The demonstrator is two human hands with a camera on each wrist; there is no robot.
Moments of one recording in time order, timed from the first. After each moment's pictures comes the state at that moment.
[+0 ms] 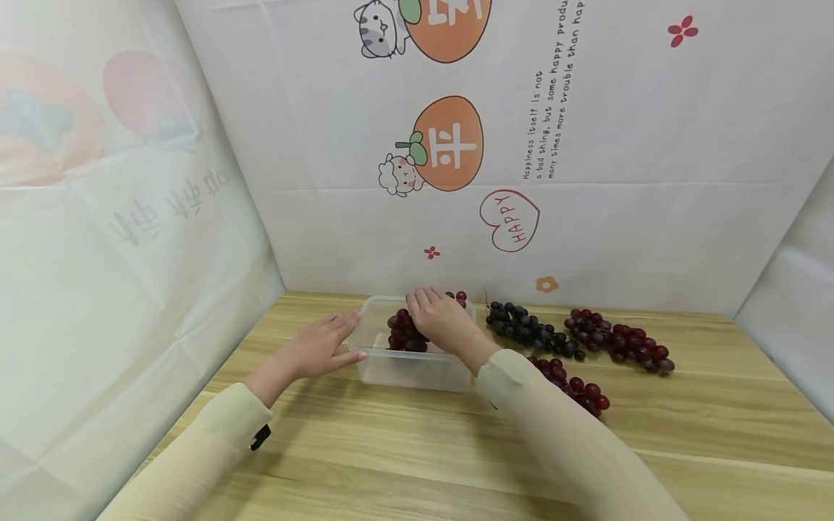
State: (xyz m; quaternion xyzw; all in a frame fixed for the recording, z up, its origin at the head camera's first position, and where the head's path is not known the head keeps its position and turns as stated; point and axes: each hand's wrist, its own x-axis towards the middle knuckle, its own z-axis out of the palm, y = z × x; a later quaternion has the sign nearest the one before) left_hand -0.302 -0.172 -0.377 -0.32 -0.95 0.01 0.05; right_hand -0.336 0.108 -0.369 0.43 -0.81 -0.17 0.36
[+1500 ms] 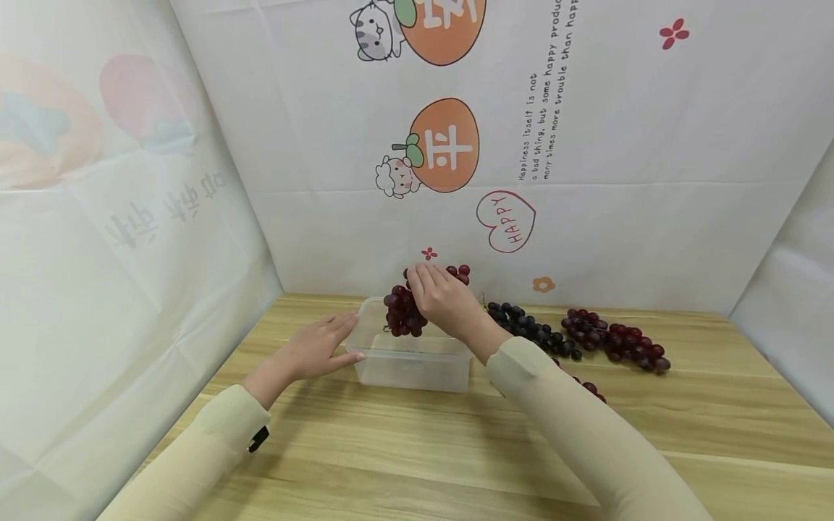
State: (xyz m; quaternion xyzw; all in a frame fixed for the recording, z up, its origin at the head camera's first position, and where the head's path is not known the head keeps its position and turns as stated) left_hand -0.304 -0.172 -0.381 -0.31 -0.95 0.02 0.05; right_hand -0.330 0.119 -0.332 0.42 -0.75 -0.15 0.49
